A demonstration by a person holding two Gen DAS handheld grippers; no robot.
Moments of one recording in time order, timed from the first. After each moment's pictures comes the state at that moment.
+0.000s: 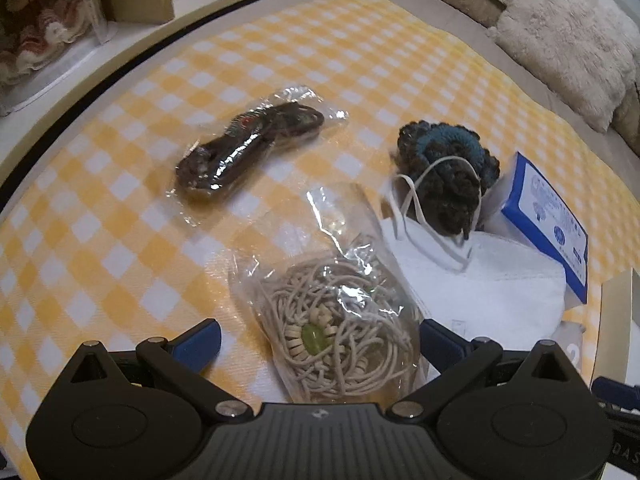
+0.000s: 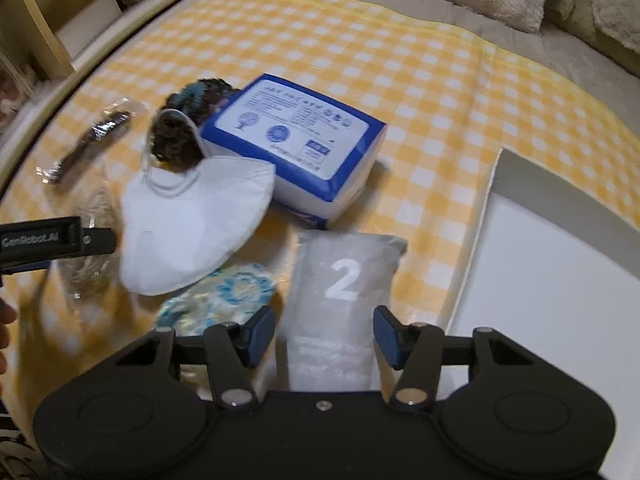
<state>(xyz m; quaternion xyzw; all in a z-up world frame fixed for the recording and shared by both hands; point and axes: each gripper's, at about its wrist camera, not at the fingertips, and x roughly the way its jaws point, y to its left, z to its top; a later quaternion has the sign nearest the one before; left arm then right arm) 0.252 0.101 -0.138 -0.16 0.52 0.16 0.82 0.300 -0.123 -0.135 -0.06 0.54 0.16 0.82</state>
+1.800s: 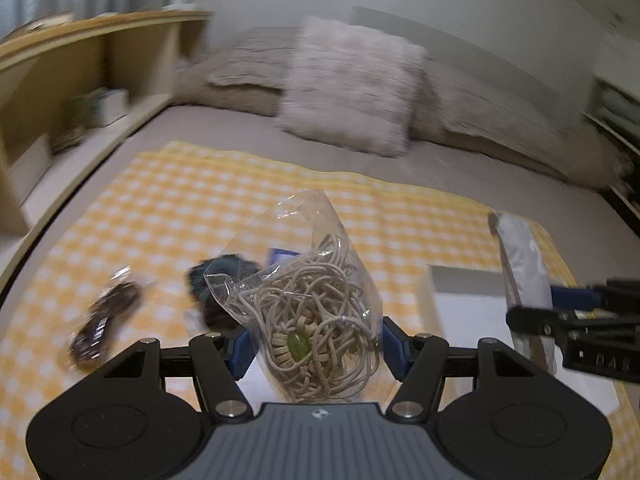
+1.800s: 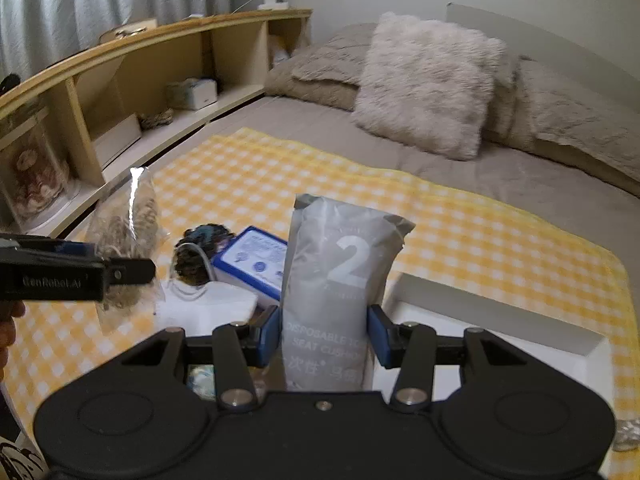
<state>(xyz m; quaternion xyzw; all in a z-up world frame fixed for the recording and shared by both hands) 0.220 -0.003 -0.028 -0.03 0.37 -0.08 0.92 0.236 -0.193 -0.027 -0.04 0.36 0.15 0.92</state>
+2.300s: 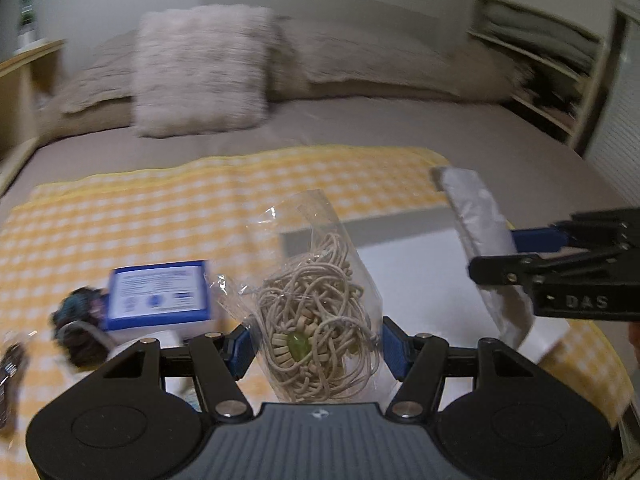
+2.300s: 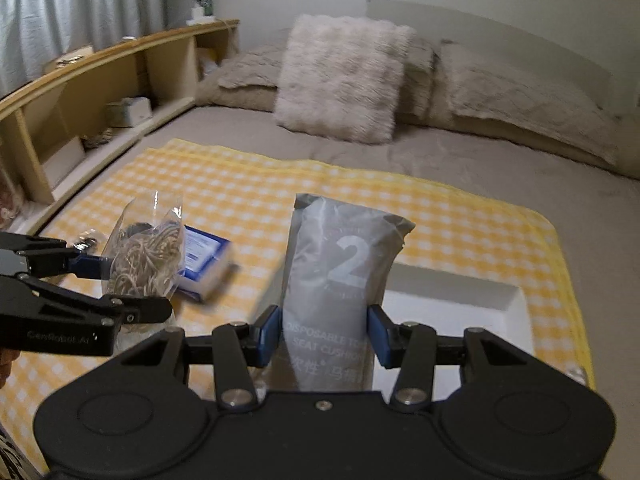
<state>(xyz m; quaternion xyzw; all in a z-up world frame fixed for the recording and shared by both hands) 0.220 -0.113 -0.047 0.06 0.39 -0.24 0.89 0.200 -0.290 -0.031 -0.01 0.37 0.07 0.93</state>
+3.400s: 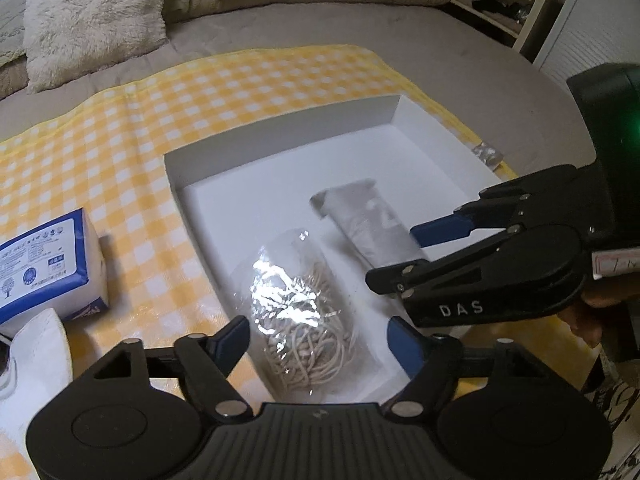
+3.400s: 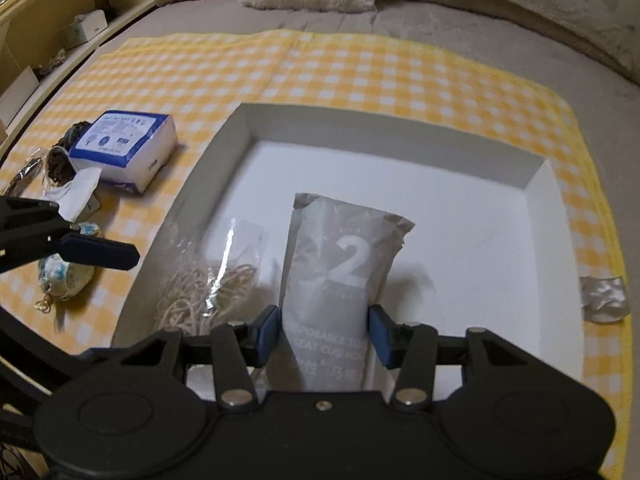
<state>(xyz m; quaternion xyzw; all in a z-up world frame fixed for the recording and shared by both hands) 0.245 -0.159 -0.114 0.12 0.49 -0.33 0.80 0.240 -0.311 -0.130 0.01 0.51 0.07 0.85</state>
